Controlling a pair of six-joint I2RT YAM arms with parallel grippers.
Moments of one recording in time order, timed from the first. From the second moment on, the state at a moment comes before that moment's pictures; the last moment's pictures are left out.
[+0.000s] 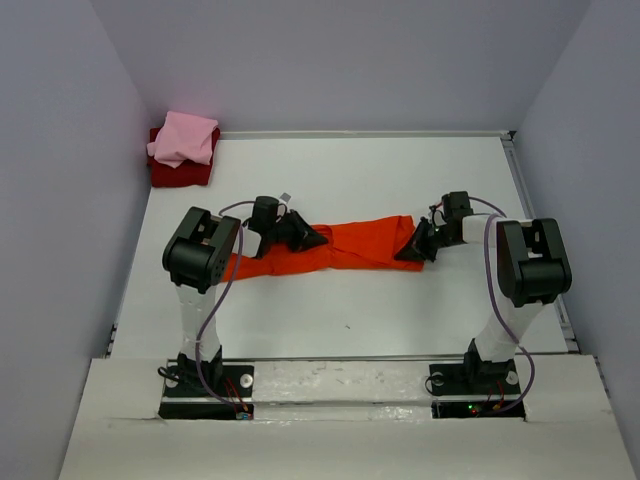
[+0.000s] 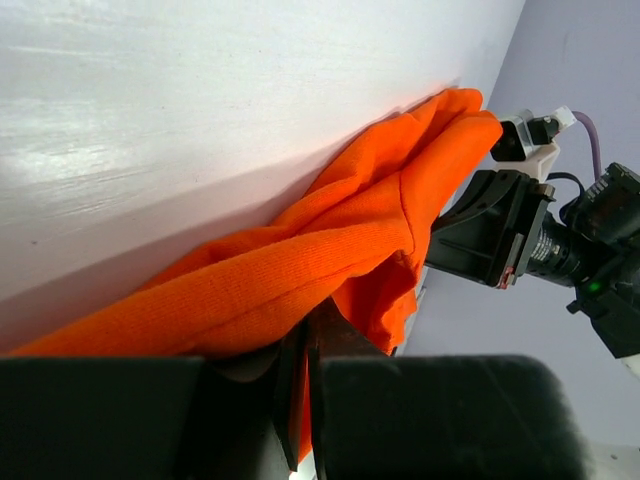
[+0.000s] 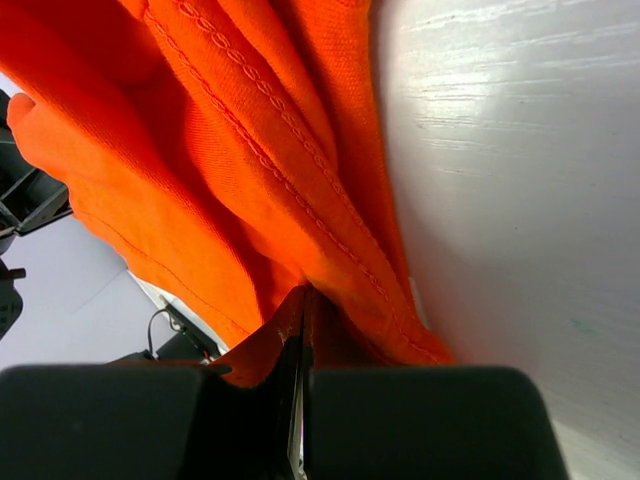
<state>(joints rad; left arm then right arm) -0.34 2.03 0.89 0.52 0.65 -1.11 0.06 1.82 0.93 -0.29 -0.68 0.63</state>
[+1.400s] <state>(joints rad) -0.25 1.66 0.71 -0.07 0.64 -0.67 0.05 2.15 1.43 -0.49 -0.66 0.53</state>
